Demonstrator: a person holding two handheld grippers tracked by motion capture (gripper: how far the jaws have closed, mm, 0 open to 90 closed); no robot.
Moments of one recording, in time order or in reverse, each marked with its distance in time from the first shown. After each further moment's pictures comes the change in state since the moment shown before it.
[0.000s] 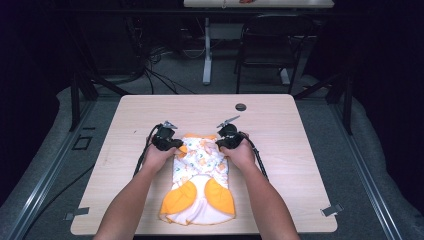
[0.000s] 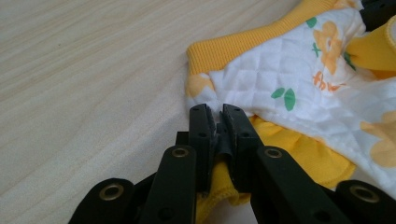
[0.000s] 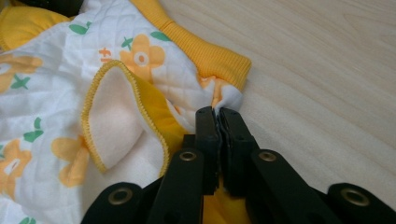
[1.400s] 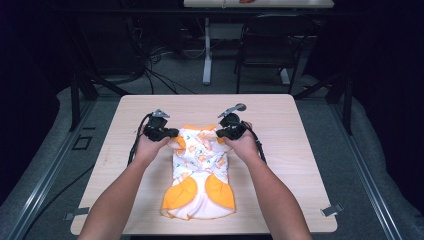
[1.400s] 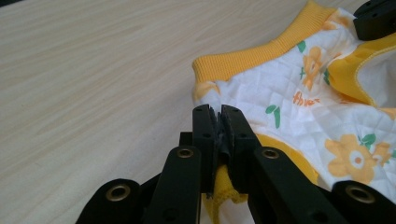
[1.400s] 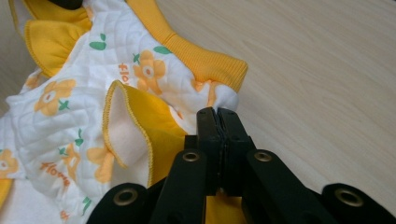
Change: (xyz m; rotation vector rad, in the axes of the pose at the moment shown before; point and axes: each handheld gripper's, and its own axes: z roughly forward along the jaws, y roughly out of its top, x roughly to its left) left arm 0.006 0.031 -0.052 -0.092 -0.018 0.022; right arm 0.004 0.030 -0.049 -0.079 -0.007 -0.064
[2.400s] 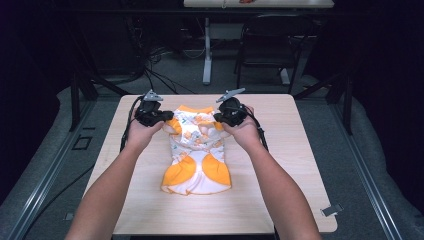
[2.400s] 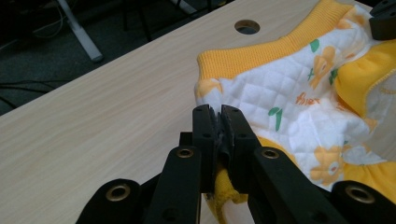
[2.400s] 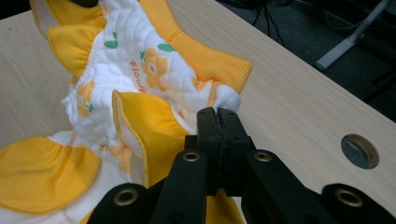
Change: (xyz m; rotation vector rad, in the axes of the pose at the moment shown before) left arm 0.000 0.046 -0.048 -0.097 0.067 0.066; right arm 0.010 0.046 -0.051 -0.106 -0.050 -0.098
